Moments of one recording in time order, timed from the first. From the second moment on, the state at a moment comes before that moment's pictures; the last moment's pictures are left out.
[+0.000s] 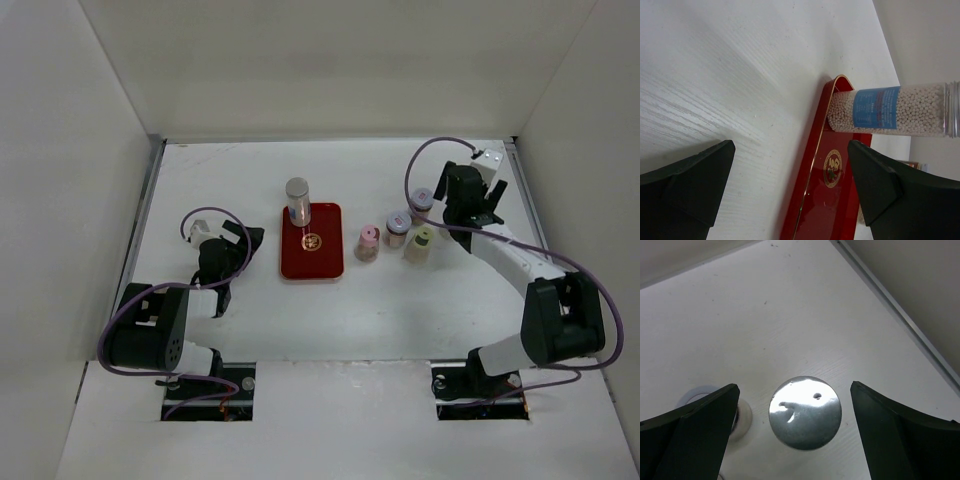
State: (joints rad) left arm -0.12 1.42 0.26 0.78 -0.02 -1.04; right arm 0.22 1.44 0.94 0.06 0.70 0.28
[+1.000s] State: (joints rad) left arm -0.13 1.43 0.26 0.79 -0.02 -1.04; right arm 0.52 1.27 0.99 0.29 0.65 0.24
